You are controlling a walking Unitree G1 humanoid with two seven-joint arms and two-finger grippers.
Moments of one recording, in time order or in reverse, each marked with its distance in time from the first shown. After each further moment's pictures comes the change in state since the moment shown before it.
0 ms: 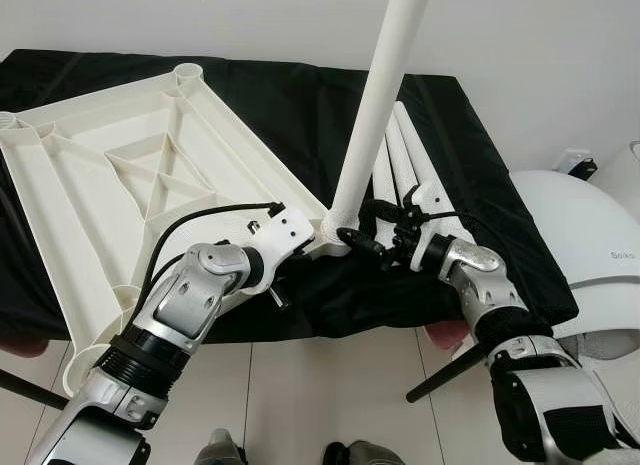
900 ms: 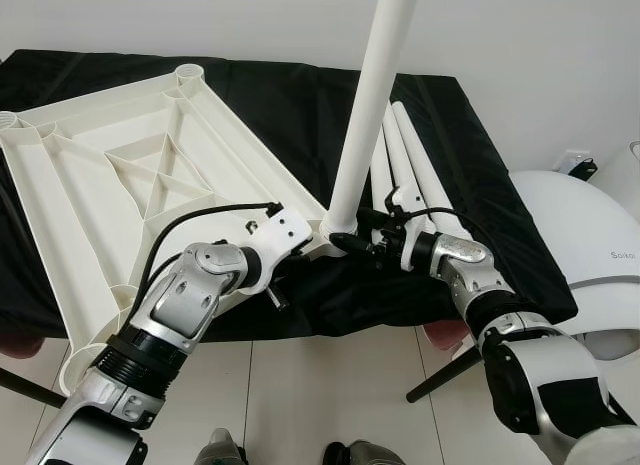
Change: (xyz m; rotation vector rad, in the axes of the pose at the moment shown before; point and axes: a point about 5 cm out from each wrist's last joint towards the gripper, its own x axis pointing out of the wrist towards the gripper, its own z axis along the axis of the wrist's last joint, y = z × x) left arm -0.001 0.001 -0.001 0.000 0.004 -0.007; right arm 0.012 0.000 -0.005 -0.003 0.063 0.001
